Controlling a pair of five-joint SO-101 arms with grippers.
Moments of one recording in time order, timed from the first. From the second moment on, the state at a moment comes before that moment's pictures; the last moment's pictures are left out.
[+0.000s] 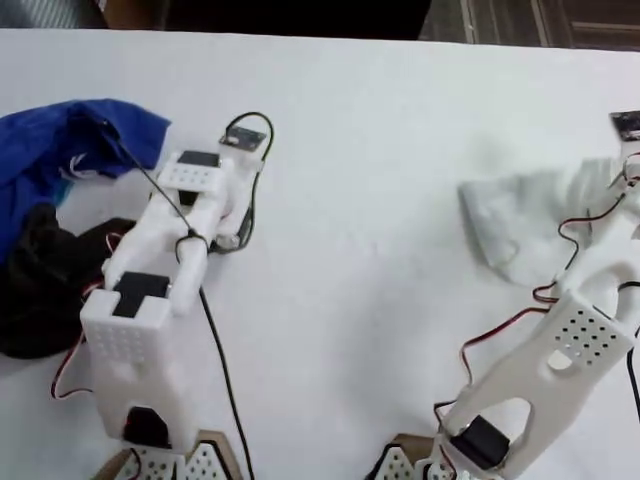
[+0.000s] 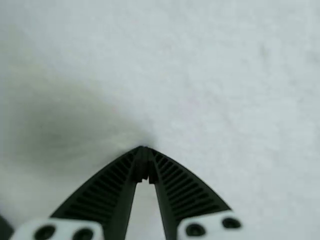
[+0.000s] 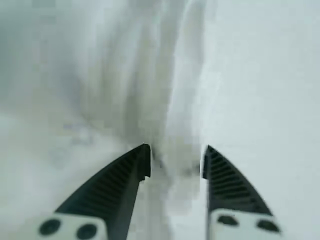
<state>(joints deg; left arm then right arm) 0.0 28.7 2.9 69.5 -7.0 37.2 49.5 -51.6 79.6 42.2</state>
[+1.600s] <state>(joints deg) -50.1 41.5 -52.6 79.5 -30.2 21.6 -29.5 22.5 94.2 41.3</state>
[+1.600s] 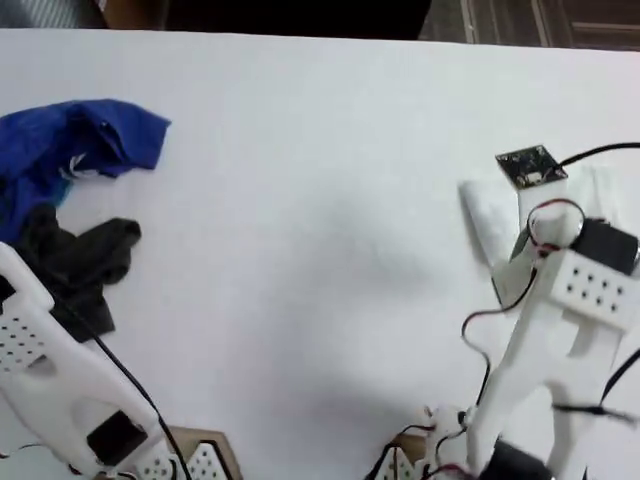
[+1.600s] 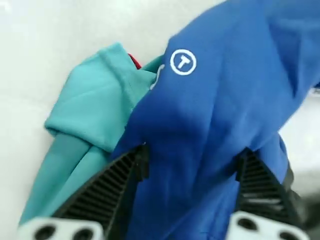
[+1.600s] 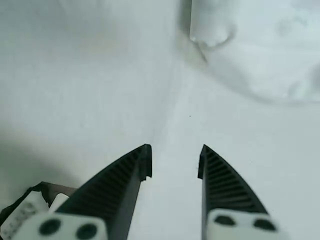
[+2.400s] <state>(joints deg) -36.5 42.1 -74.9 101.0 -30.8 21.6 -32.9 31.2 89.8 41.3</state>
